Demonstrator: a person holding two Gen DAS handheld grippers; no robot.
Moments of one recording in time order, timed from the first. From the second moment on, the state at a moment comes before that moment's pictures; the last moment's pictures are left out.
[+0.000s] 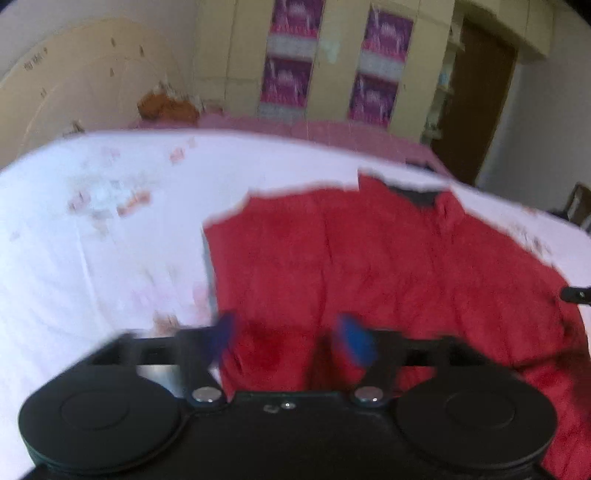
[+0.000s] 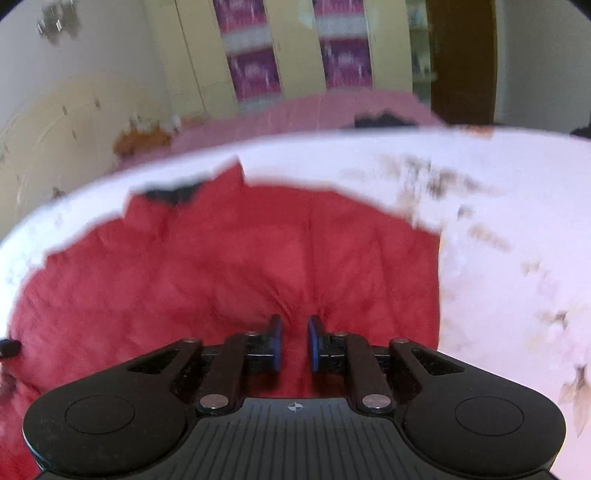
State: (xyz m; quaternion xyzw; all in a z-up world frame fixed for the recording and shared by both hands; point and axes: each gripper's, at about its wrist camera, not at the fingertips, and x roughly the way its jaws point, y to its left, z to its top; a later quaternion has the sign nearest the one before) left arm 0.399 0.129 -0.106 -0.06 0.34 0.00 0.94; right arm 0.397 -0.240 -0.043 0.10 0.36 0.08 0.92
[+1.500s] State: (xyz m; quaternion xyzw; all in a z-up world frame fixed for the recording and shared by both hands) left arm 0.398 0.064 -0.114 0.01 0.36 -0.08 0.93; right arm 0.364 -0.167 -0.047 0.05 0.39 0.12 0.91
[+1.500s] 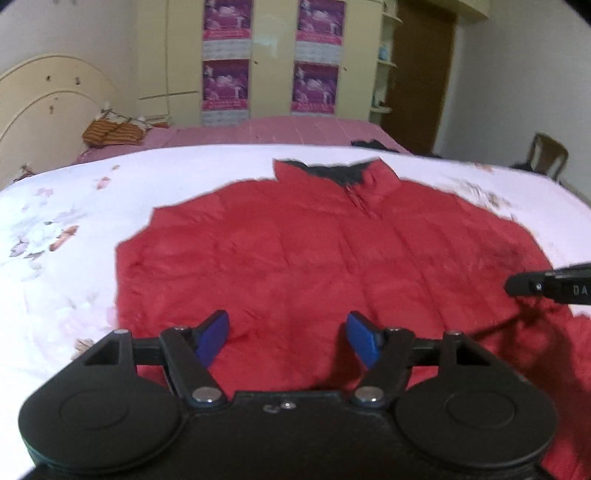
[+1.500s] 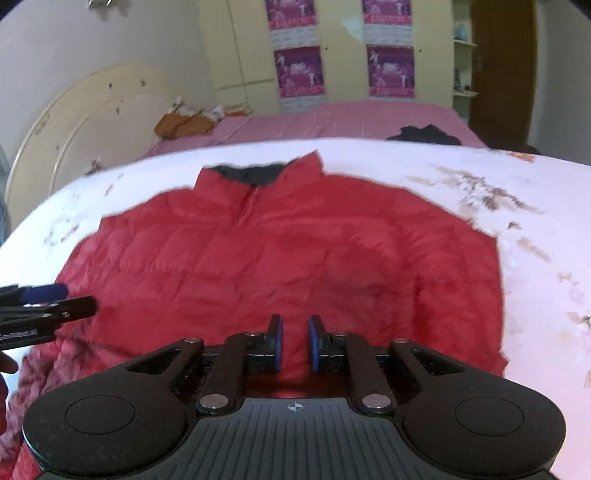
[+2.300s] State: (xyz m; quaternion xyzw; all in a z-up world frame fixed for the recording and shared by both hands) left arm 0.403 0.077 -0.133 0.01 0.37 -0.09 0.93; right arm 0.379 -0.206 -0.066 0.10 0.41 0.02 0.91
